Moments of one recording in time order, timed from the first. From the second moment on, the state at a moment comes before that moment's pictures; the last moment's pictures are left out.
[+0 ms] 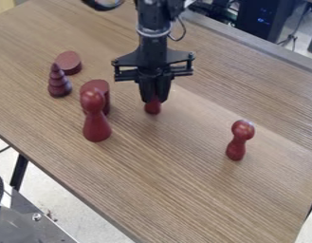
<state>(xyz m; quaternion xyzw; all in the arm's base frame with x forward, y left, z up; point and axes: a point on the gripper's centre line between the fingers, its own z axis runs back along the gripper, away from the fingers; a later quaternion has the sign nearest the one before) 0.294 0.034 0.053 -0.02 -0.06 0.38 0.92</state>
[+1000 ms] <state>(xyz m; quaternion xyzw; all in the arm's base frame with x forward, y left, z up) 0.286 0.034 0.096 -0.06 -0.11 0.41 0.90</state>
